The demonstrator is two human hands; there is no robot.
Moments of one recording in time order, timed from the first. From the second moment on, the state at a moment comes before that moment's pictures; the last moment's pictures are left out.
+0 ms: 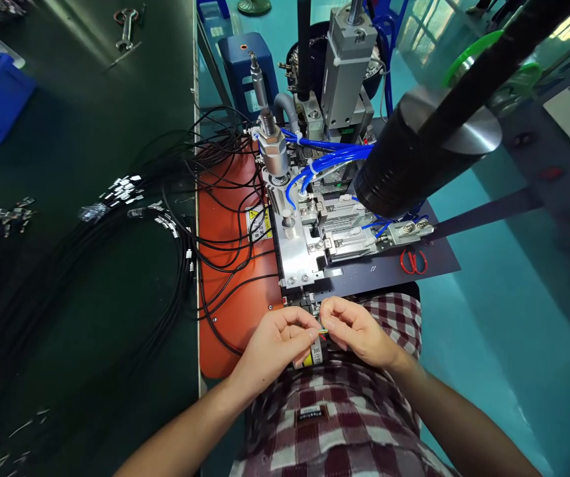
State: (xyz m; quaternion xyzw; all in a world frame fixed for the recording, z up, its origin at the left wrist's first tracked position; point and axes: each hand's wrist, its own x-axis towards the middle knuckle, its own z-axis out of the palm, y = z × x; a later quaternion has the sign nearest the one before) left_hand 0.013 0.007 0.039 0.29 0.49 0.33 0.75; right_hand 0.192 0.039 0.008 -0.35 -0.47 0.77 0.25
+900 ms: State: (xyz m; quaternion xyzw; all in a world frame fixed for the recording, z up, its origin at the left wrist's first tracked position) left_hand 0.017 0.004 0.041 0.40 0.57 0.34 0.63; right_hand 0.189 0.031 0.031 -0.43 -0.73 0.46 0.27
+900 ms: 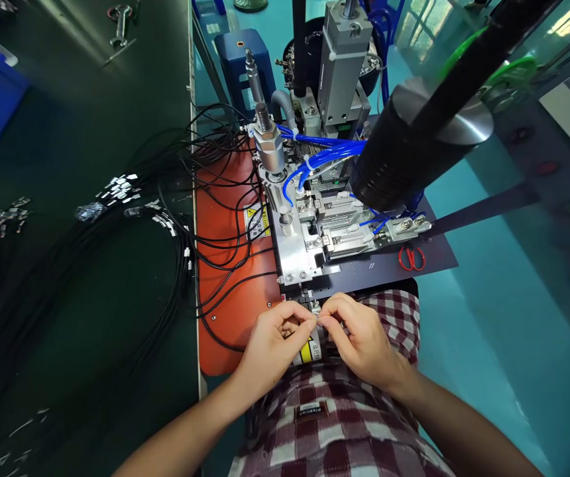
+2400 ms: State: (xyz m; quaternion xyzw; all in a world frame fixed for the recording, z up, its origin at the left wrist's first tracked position) left_hand -0.014 0.012 0.009 0.78 0.54 0.20 0.22; right_hand 0.177 0.057 -0.023 -0.49 -0.52 0.64 0.26
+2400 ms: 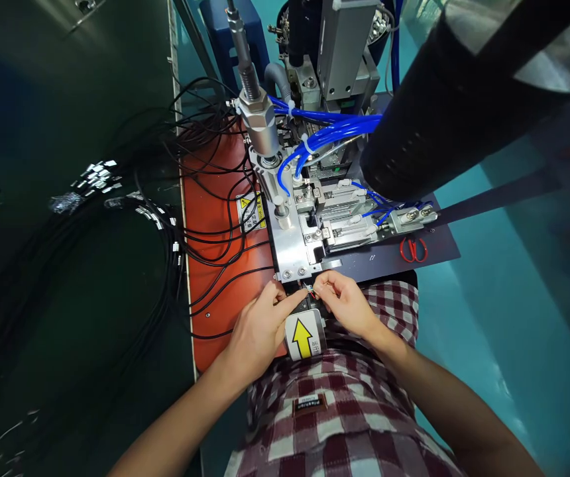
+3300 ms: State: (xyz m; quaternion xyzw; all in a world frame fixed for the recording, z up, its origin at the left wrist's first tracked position) left_hand -0.005 0.010 0.010 0.84 0.53 0.14 0.05; right_hand 0.170 0.051 -0.014 -0.54 -0.58 0.55 0.26
